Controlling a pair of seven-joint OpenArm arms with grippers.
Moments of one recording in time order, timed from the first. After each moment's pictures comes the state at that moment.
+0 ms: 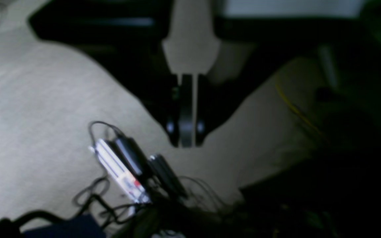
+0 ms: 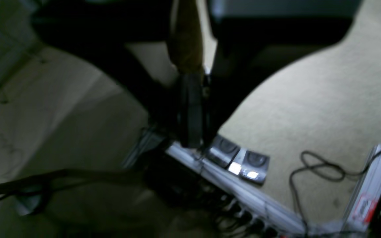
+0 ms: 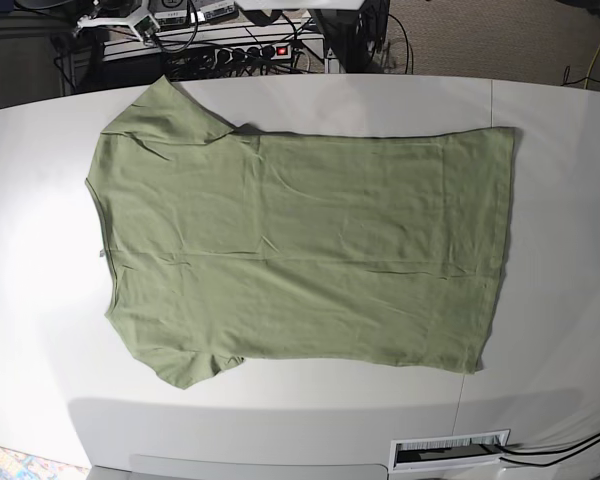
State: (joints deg) left arm 66.9 -26.7 5.8 107.3 13.8 -10.8 12.4; right arm -58.9 32.5 1.9 100.5 -9.2 4.7 -21.2
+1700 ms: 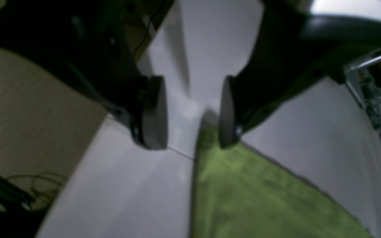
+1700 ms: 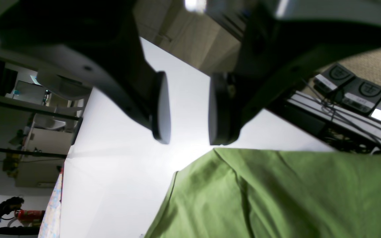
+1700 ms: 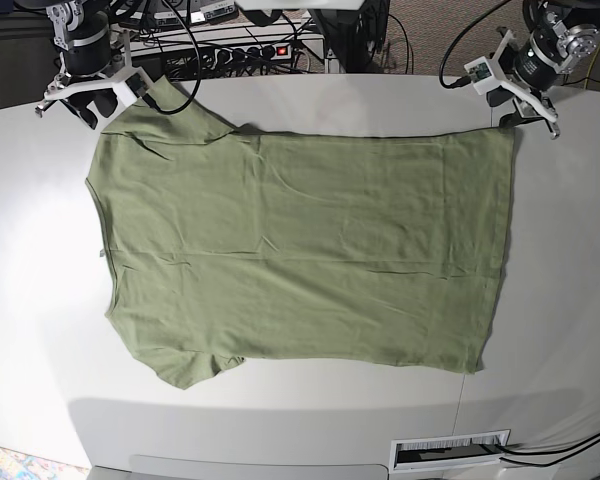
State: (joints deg) left arm 44.3 -44.6 6.1 110.3 25.3 -13.3 13.6; right arm -55.6 34.3 7.4 127.4 -30.1 5.5 -35.8
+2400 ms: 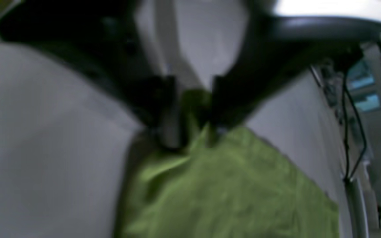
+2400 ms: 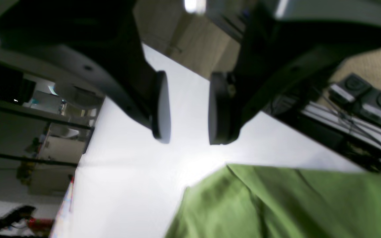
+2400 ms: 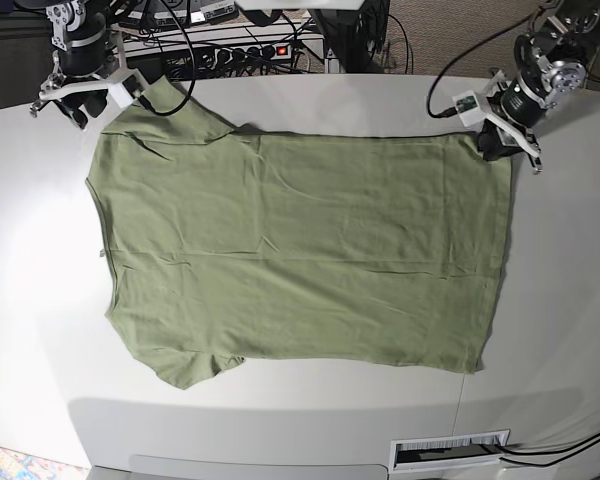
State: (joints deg) left arm 28.0 -45.1 20.7 100.8 29.6 -11.0 13.3; right arm -55.4 34.3 7.4 127.4 -34.5 5.3 -39.9
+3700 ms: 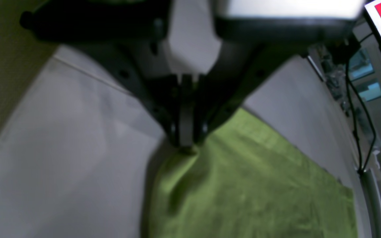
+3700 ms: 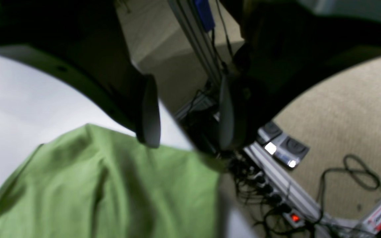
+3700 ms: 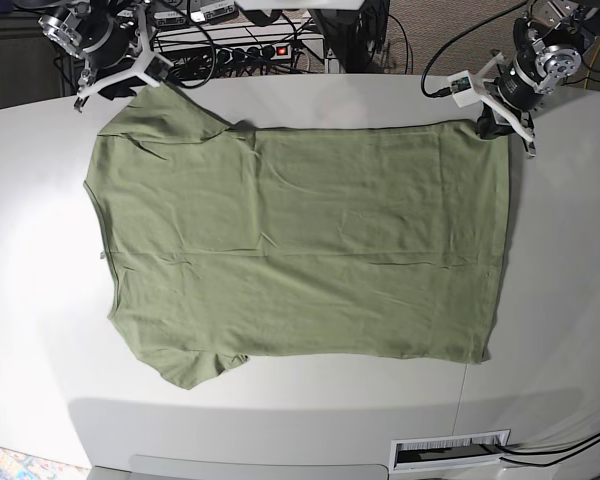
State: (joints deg) left arm 31.3 -47.7 22.7 105.1 29.6 -11.5 18.3; right arm -50.4 37.1 7.4 120.8 -12.0 28.8 -33.7
